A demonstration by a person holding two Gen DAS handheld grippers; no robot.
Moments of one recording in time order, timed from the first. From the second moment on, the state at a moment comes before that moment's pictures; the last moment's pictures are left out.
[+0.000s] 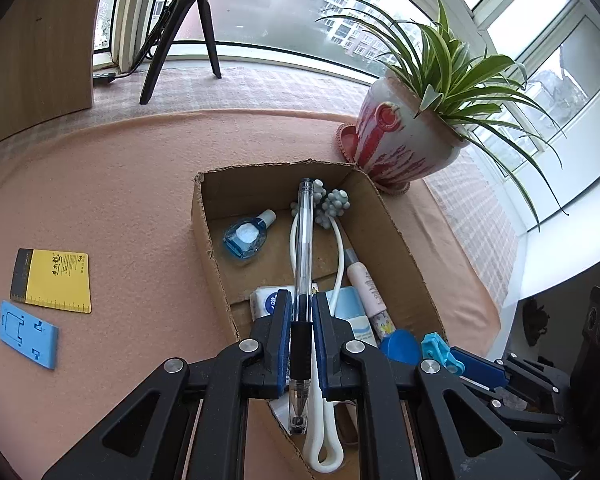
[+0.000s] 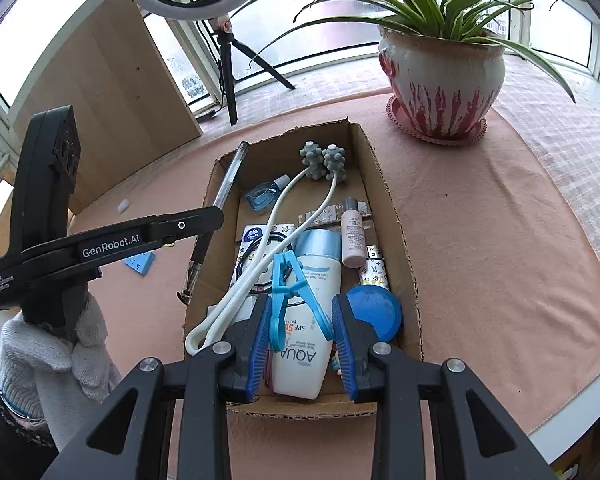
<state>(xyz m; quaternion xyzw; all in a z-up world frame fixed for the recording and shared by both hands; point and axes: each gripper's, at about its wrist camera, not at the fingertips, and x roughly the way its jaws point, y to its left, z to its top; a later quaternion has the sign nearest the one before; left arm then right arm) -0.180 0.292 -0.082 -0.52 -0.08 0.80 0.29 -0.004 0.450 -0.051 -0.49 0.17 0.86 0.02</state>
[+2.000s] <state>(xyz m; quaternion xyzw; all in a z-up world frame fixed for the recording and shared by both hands) -0.079 -0.071 -0.105 -0.53 -0.18 0.83 0.08 -0.214 0.216 -0.140 -0.61 0.11 0.77 -0.14</state>
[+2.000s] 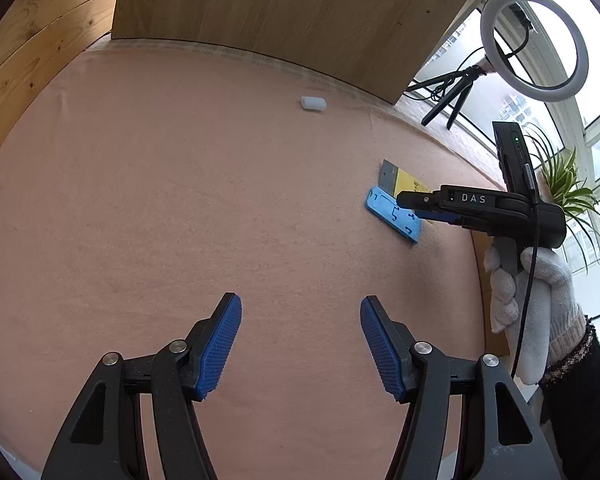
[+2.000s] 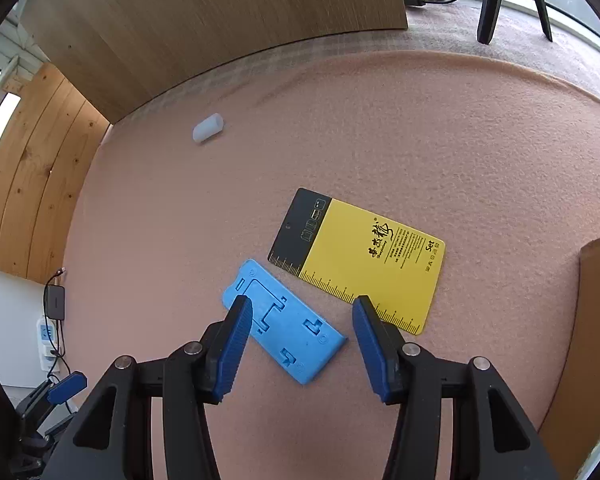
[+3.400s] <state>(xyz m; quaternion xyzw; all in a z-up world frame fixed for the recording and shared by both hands) -0.256 -0.039 -0.113 -0.53 -0.11 0.84 0.08 -0.081 0.229 -0.099 -0.58 0.11 0.80 -0.13</state>
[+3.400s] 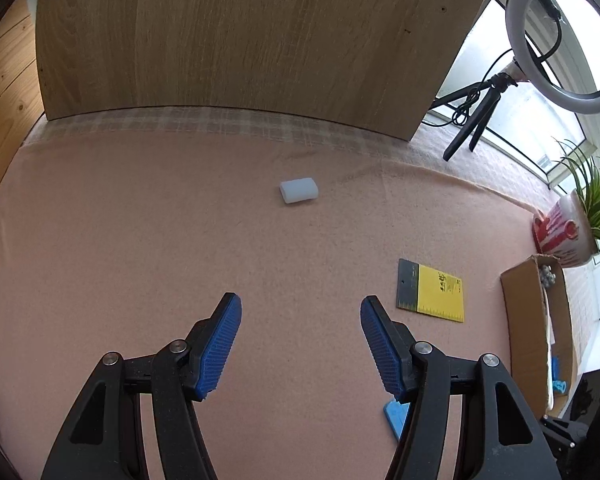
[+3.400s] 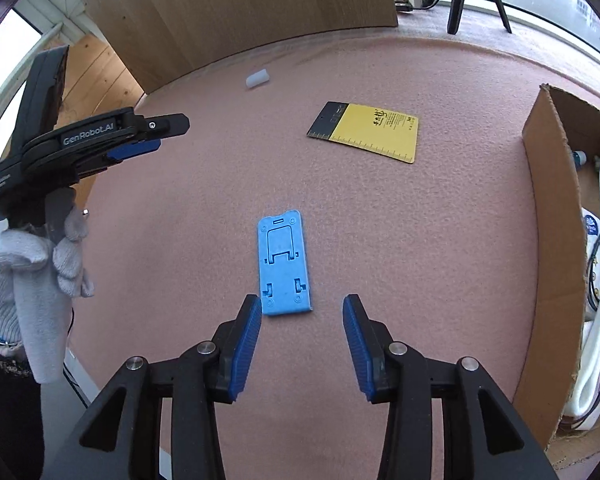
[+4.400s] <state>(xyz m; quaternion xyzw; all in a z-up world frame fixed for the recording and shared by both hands) -0.401 -0.005 -0.169 -0.59 -0.05 0.81 0.04 -0.076 0.274 -0.095 -0.57 0.15 0.80 -0.09</state>
